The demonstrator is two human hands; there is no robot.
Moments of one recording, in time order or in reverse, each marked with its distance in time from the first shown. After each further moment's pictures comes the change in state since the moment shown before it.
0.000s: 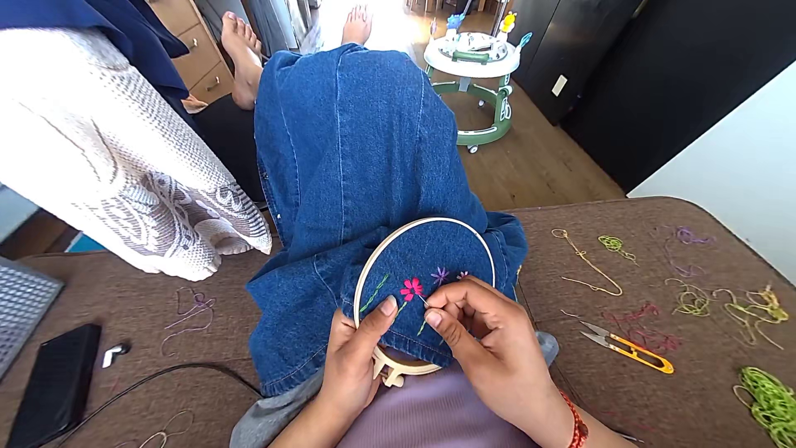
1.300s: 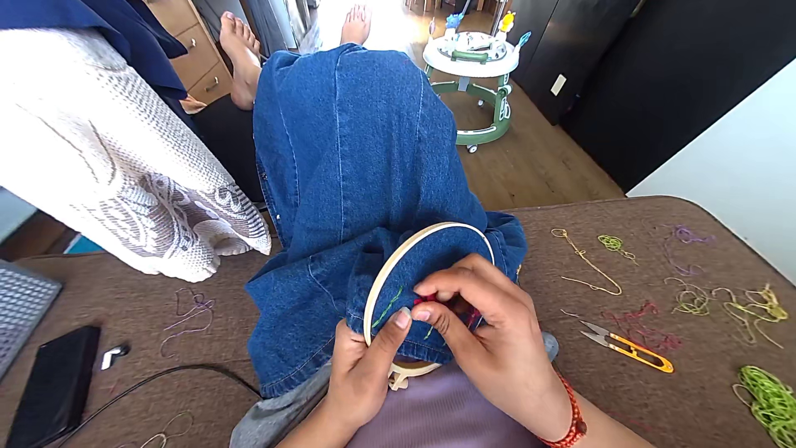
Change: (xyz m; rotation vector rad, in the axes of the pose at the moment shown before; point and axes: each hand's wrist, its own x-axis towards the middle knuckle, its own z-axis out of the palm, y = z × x) left_hand -0.002 -0.005 -0.001 0.236 -0.149 0.195; right_hand 0.020 -0.013 -0.002 -0.249 0.049 -0.211
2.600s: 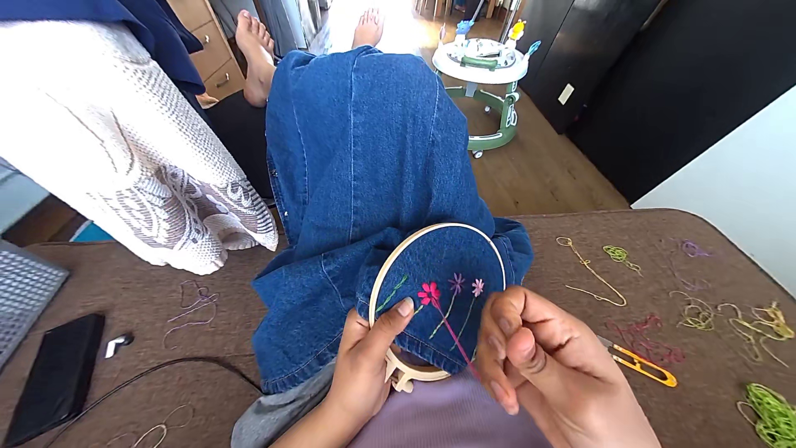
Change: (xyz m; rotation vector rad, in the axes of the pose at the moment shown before) left_hand 0.003 0.011 0.007 -0.233 0.187 -0.295; right_hand -0.016 -0.015 -0.033 0.980 -0.189 0.352
